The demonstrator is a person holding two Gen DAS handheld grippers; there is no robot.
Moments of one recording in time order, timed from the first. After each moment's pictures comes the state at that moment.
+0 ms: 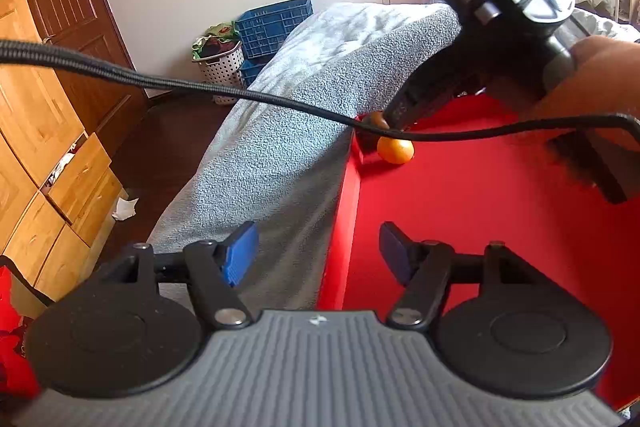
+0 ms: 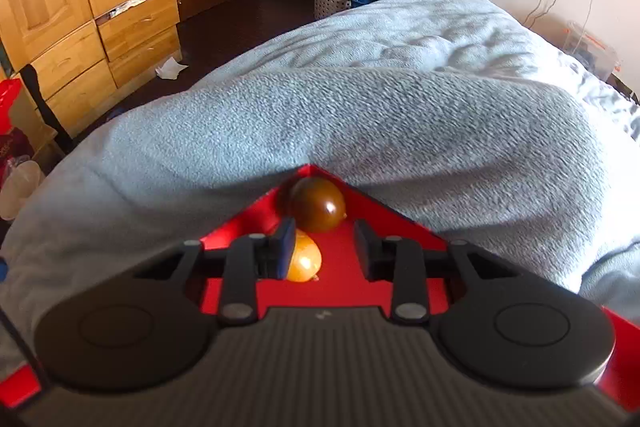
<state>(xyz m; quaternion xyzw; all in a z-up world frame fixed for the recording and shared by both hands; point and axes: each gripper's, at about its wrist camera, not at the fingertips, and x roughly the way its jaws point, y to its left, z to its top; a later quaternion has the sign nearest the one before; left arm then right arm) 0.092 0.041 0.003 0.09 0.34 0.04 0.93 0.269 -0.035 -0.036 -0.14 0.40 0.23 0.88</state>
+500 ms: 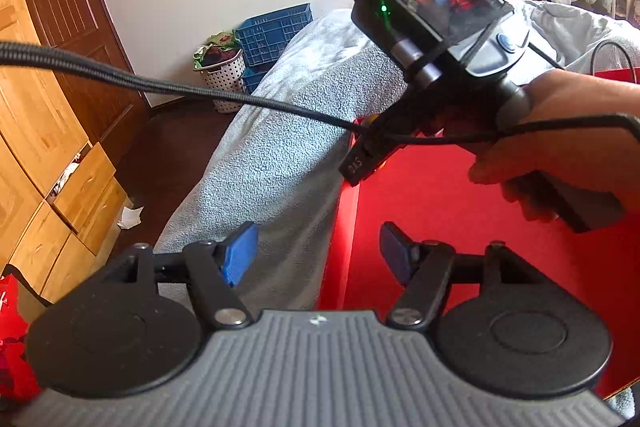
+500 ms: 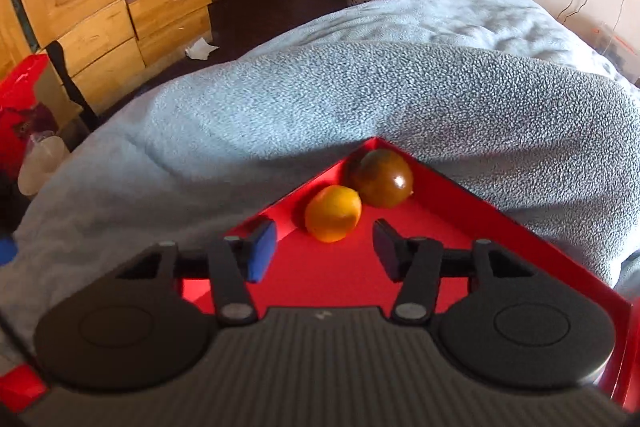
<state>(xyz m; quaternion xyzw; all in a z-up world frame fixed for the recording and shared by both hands) 0.085 0.041 0.002 0.11 0.33 0.04 0.94 0.263 0.009 -0.060 -0.16 0.39 0.26 0.87</state>
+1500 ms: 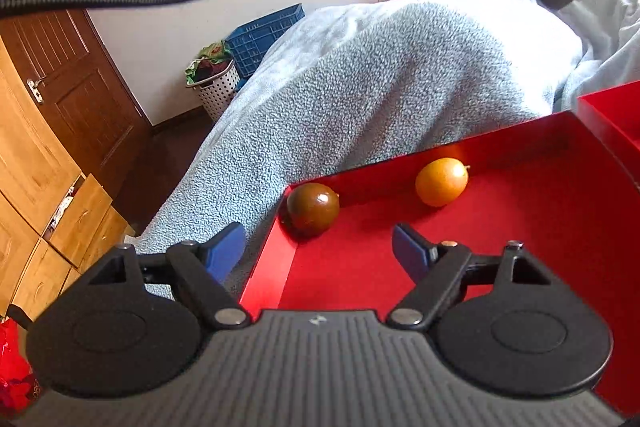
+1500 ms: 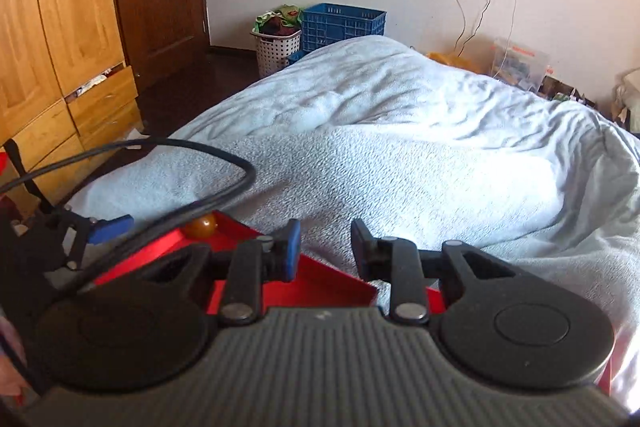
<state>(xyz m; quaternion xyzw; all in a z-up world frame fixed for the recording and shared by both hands) 0.231 -0.041 -0.045 0.16 0.34 0.07 0.93 0.243 -0.173 0.049 -0.08 0.30 0.18 0.93</state>
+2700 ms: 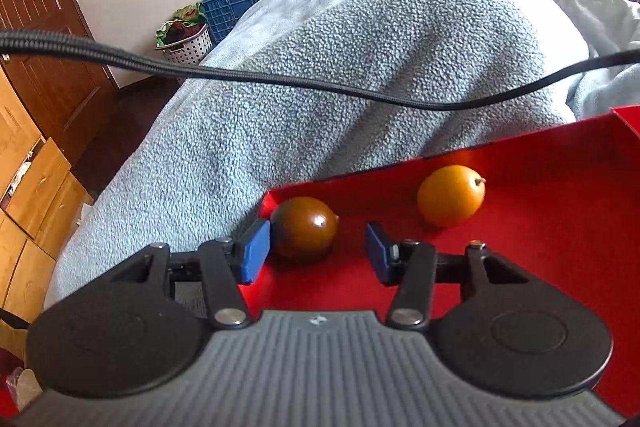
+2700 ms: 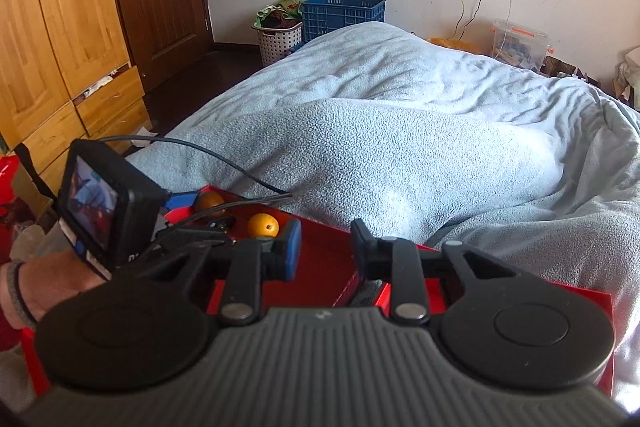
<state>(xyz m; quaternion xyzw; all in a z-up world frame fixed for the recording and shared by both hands) 0.294 0.008 -0.082 0.09 0.38 0.02 0.92 0.219 -0.194 0.040 -0.06 0.32 0.19 0.92</state>
